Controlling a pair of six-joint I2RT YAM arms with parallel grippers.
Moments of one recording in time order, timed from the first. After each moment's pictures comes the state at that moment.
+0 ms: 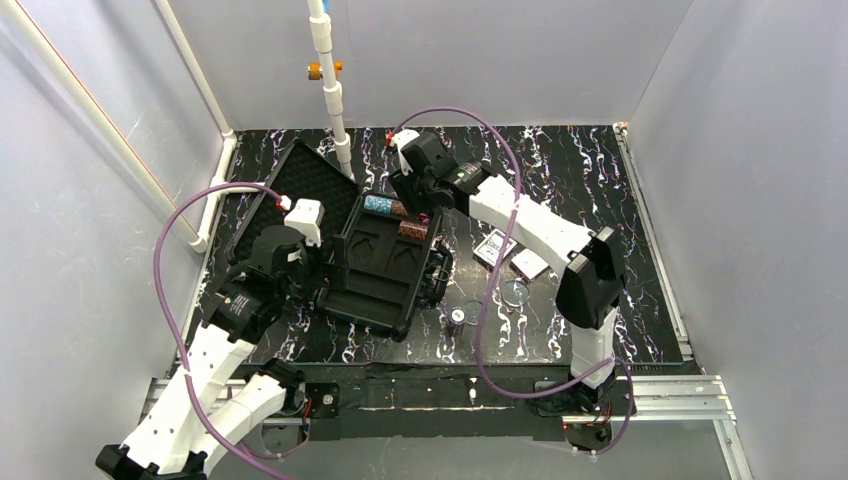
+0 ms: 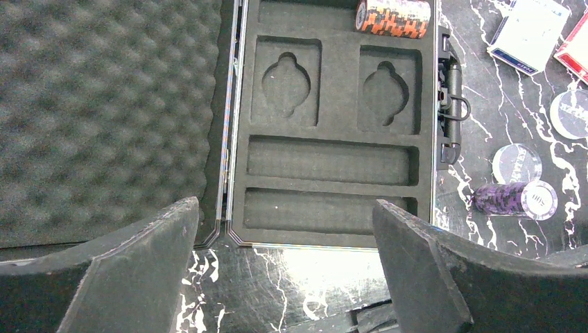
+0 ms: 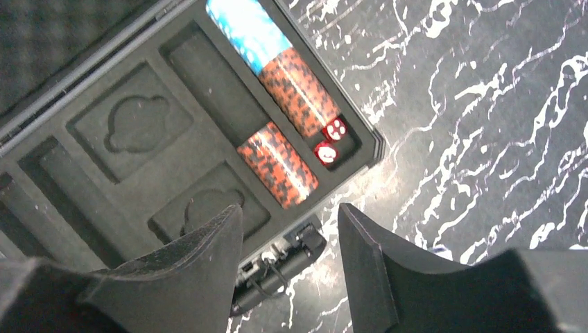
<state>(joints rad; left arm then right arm) -0.46 0.73 0.89 -0.77 -0.15 -0.19 0.83 1.94 1.87 -0.70 0.15 0.08</state>
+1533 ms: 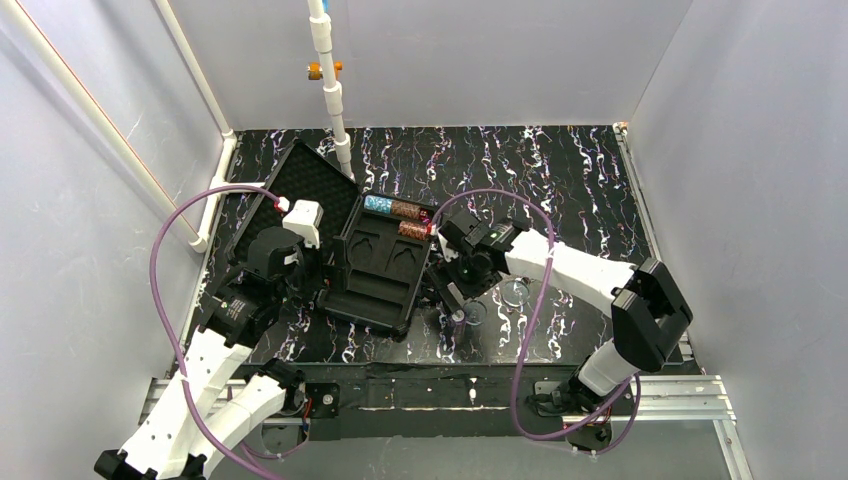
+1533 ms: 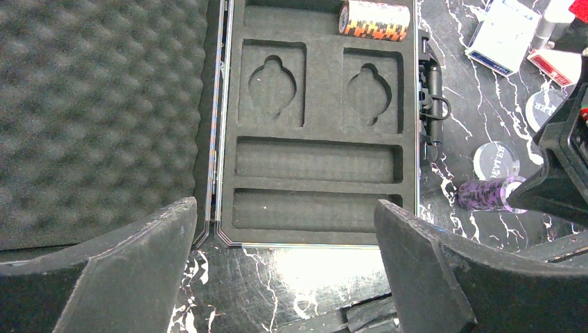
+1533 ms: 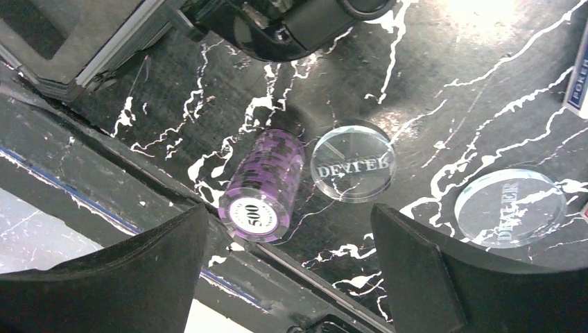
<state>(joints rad) -0.46 0.71 0.89 -0.77 -0.11 -0.20 0.87 1.56 1.16 -0.84 -0.13 0.21</state>
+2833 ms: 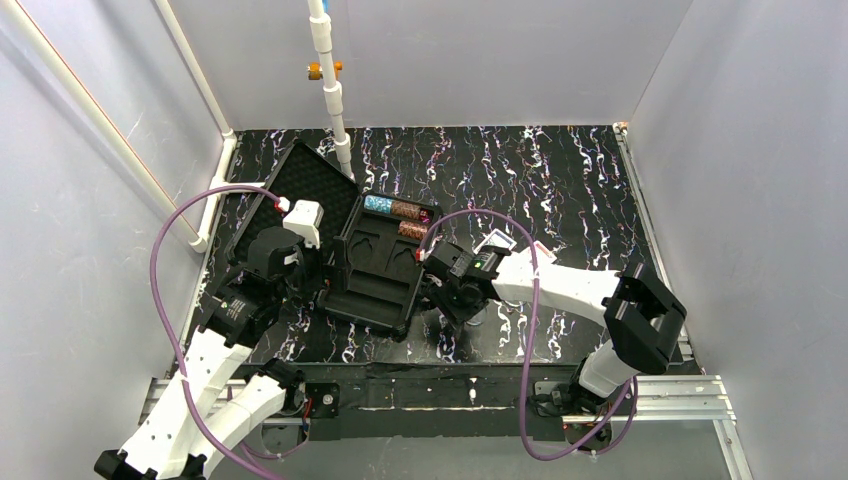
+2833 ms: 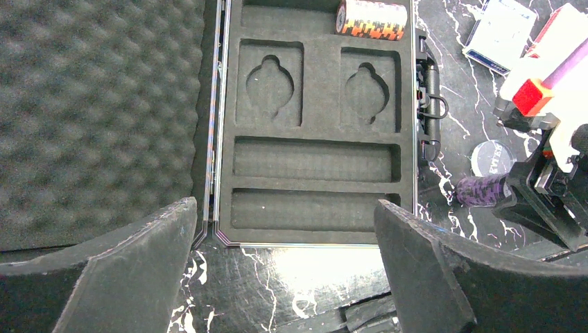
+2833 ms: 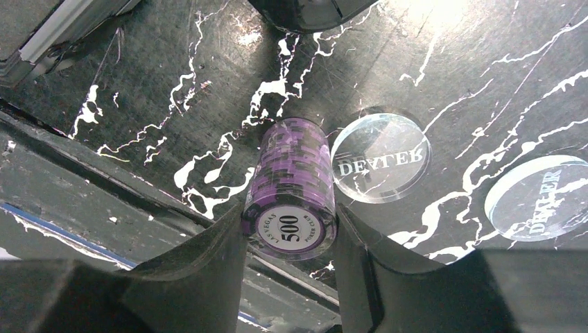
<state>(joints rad) -0.46 0.71 0.89 -0.77 -0.10 -0.20 1.05 1.57 1.07 -0.77 0.04 0.31</state>
